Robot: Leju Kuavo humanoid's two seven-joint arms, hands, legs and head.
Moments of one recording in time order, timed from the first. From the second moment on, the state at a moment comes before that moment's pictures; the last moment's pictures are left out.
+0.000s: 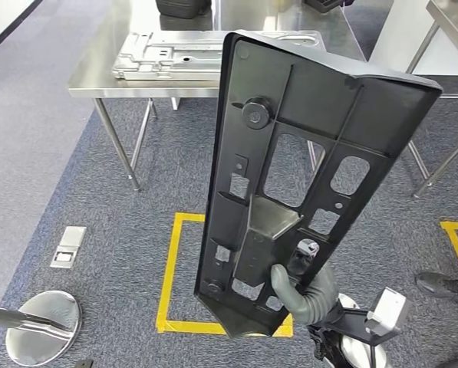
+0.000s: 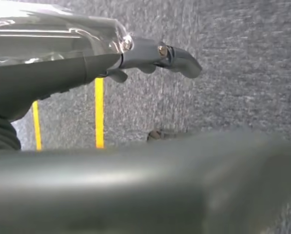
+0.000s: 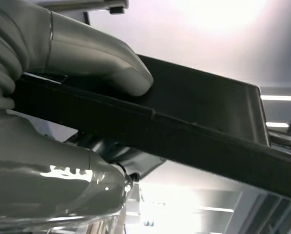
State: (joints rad) left arm -0.11 -0.09 1.23 -0.21 -1.11 -0.01 -0.05; right arm -0.02 -0.15 0.50 -1.87 -0.18 0.26 -0.52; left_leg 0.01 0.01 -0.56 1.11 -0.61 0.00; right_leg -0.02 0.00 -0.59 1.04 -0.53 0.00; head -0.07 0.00
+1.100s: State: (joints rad) left arm -0.11 -0.08 1.23 -0.21 -1.11 0.00 -0.05; right arm -0.02 -0.15 0.49 -1.85 -0.16 0.25 -0.52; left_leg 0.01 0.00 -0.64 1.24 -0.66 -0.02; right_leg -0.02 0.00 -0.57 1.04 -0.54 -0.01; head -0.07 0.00
